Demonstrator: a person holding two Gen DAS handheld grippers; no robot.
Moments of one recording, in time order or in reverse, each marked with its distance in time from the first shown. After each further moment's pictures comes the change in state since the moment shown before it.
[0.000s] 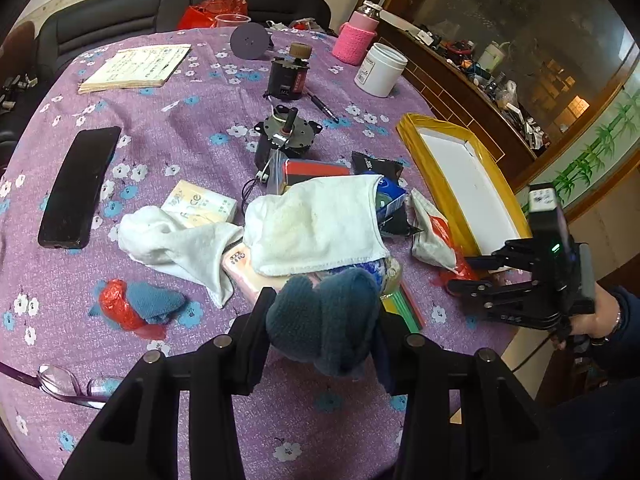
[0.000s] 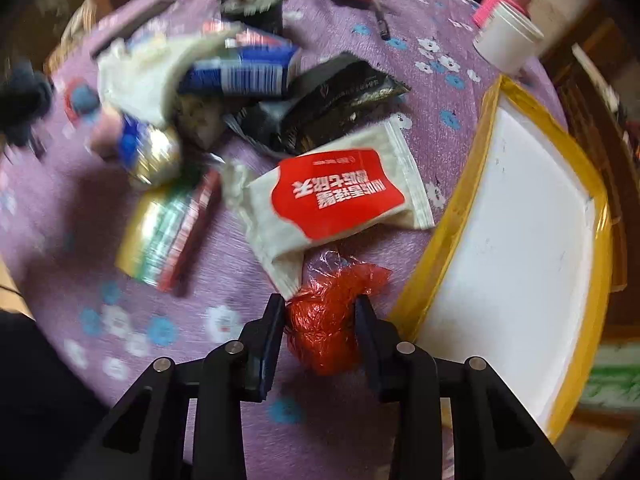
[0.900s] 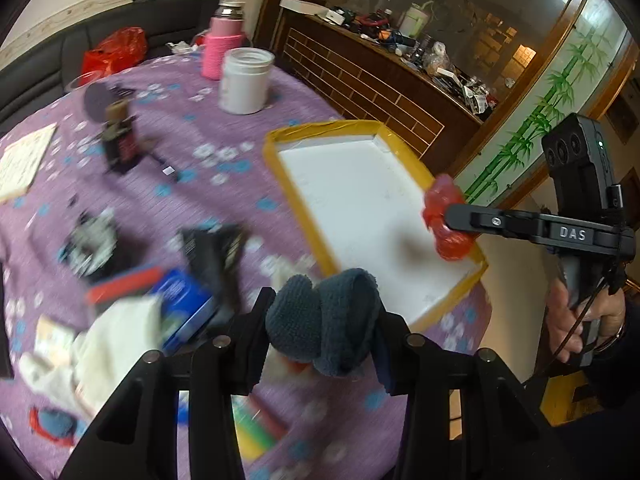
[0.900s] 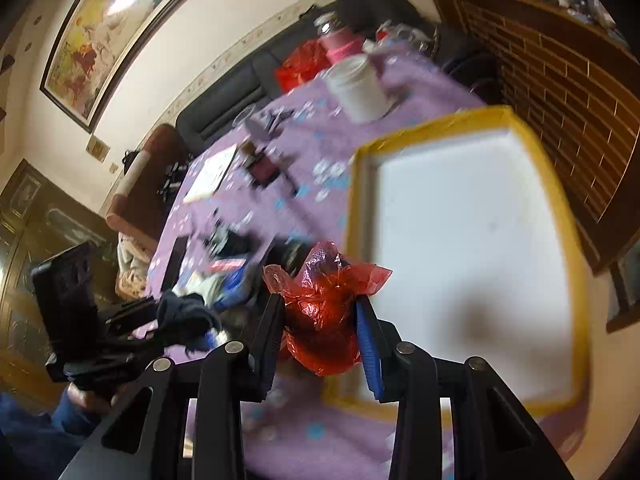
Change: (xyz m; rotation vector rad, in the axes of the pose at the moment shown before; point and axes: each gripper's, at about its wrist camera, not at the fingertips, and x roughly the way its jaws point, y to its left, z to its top) left arm 0.079 -0.181 0.087 0.226 0.035 -0.104; right arm -0.106 -0.167 -0.044 0.573 -0.426 0.392
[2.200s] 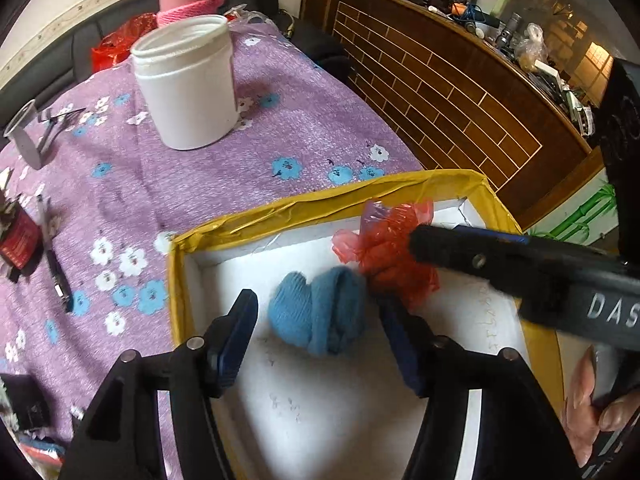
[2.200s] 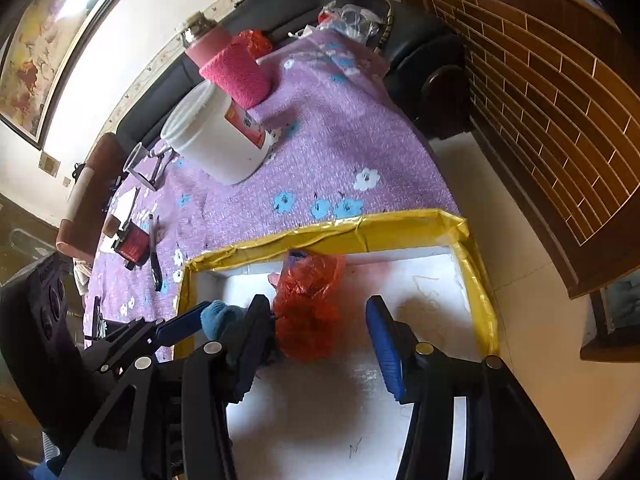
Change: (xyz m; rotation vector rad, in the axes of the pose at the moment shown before) left arm 0.209 -0.026 0.145 -0.103 0.059 0.254; right arm 0.100 -0.147 0.147 0.059 0.076 -0.119
